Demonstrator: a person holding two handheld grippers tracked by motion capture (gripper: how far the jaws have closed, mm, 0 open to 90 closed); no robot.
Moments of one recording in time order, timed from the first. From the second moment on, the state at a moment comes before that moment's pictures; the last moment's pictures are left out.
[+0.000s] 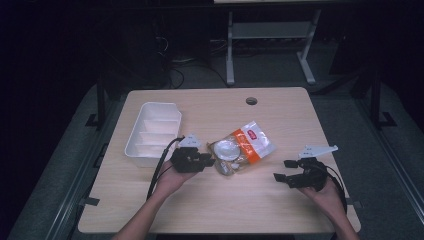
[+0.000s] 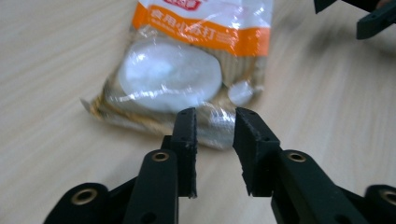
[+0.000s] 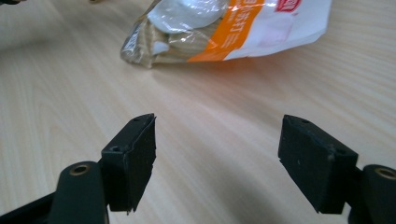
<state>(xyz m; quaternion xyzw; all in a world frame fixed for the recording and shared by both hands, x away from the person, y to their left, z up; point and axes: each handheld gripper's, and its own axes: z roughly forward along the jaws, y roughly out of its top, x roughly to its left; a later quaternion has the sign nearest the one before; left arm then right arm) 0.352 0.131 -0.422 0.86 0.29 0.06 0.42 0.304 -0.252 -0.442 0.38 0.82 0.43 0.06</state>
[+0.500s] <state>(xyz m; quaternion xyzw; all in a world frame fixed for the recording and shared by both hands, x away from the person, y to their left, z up) 0.394 0.088 -0.436 0.89 0.30 0.05 0.35 0.345 -0.247 -0.425 0.42 0.80 0.43 0.04</state>
